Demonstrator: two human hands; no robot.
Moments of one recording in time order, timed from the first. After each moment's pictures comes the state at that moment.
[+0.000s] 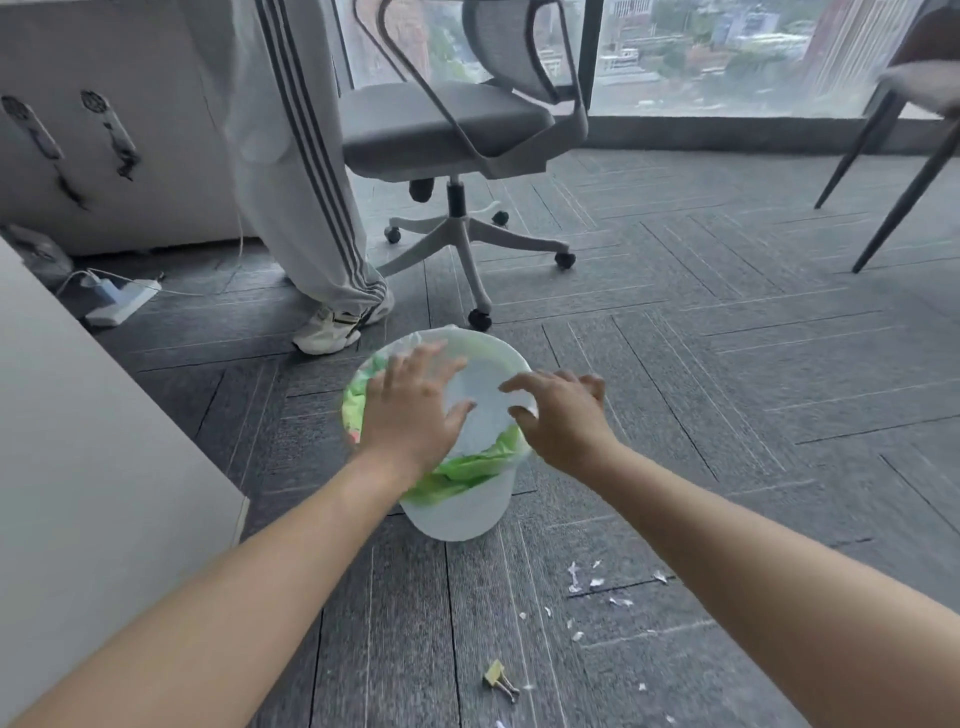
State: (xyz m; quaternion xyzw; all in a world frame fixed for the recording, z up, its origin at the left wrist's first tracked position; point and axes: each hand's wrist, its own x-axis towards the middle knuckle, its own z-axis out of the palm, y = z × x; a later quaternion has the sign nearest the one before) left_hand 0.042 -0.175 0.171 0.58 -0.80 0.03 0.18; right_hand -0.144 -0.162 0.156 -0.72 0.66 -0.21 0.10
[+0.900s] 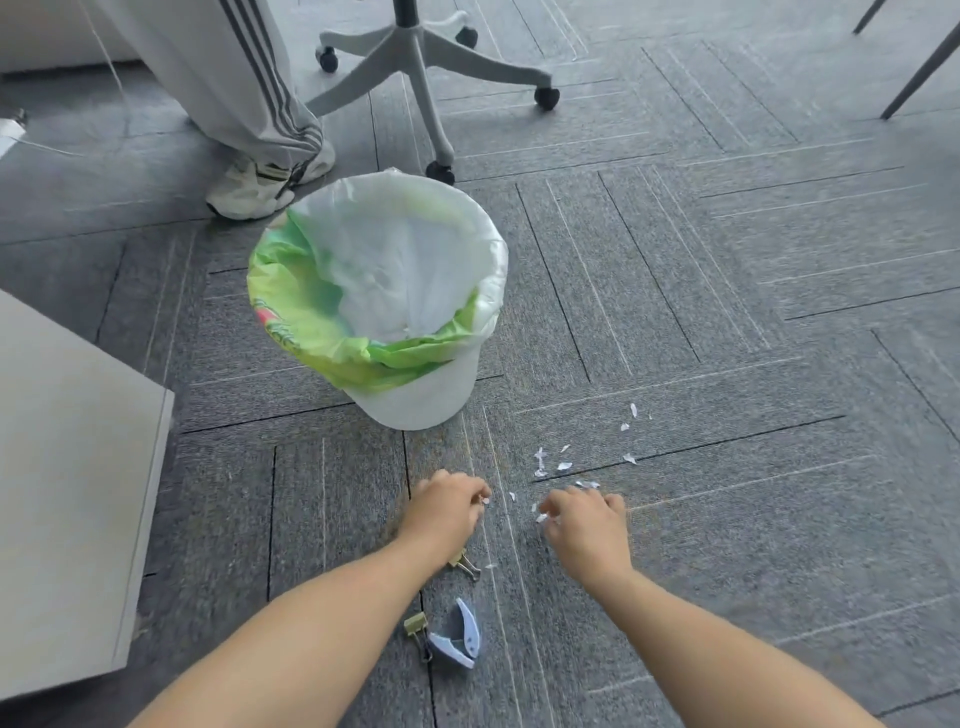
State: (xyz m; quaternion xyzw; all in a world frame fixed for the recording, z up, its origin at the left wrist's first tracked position) left_hand -0.002 -0.065 -0.067 0.59 -0.75 -0.31 -0.04; right_hand -0.186 -0.009 -0.073 -0.61 0.76 0.01 0.23
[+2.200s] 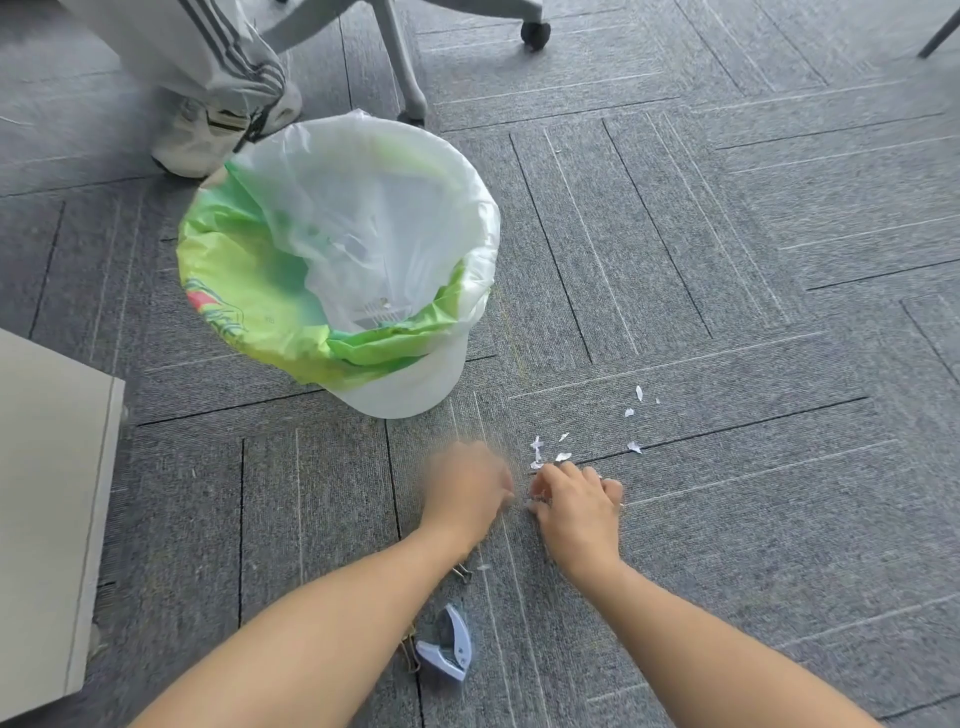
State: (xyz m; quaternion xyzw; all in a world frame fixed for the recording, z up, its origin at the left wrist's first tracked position) left_hand -0.041 -0.081 -0.092 0.56 -0.78 -0.29 0.00; right_hand -0.180 -0.029 -0.095 -0.57 0.79 -0.02 0.22
